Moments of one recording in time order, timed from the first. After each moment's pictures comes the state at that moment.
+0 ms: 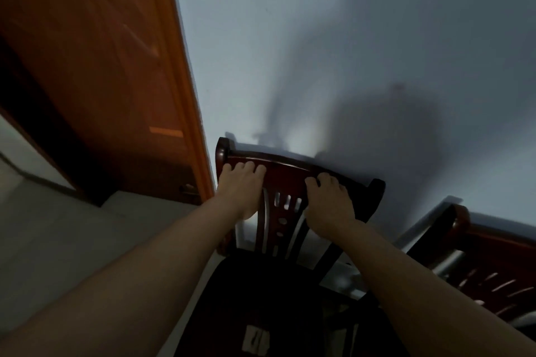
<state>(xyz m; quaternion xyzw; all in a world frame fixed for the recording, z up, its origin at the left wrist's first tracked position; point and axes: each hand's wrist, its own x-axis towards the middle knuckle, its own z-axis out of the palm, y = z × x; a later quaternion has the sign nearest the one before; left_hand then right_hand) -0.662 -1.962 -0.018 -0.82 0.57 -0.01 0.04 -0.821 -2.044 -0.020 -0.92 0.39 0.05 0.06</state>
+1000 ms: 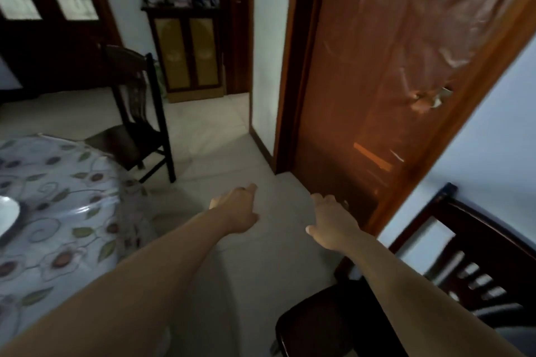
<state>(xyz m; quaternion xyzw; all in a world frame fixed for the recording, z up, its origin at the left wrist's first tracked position) -0.637 -1.542 0.025 -0.97 0.12 0.16 -0.10 -0.677 -1.741 0.016 -0.98 0.04 0.14 0.11</state>
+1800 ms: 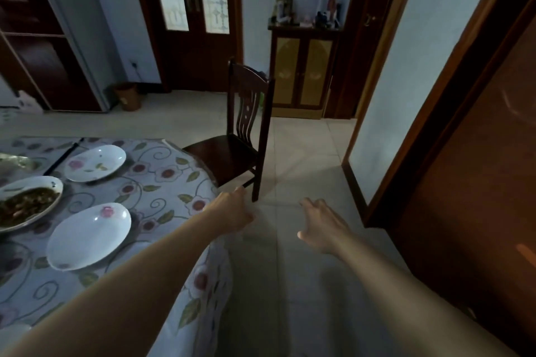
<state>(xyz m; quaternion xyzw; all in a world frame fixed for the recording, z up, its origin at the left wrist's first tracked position) -0.470 -1.284 0.023 -0.96 -0.16 0.12 -0.19 -0.436 -1.482 0.024 -0.96 -0.19 0.17 0.11</state>
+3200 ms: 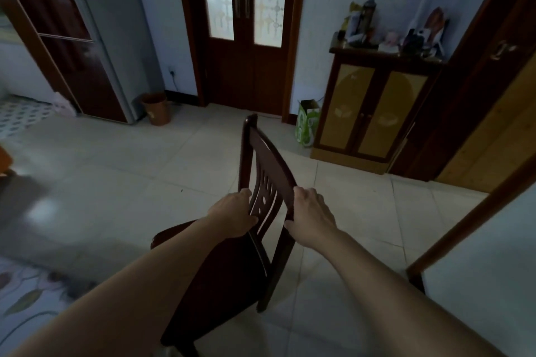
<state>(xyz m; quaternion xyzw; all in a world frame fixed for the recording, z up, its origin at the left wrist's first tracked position) 0.149 -1.060 0.021 -0.95 -0.24 0.09 -0.21 0.228 -1.207 0.022 -0.94 -0.31 0.12 0.13</state>
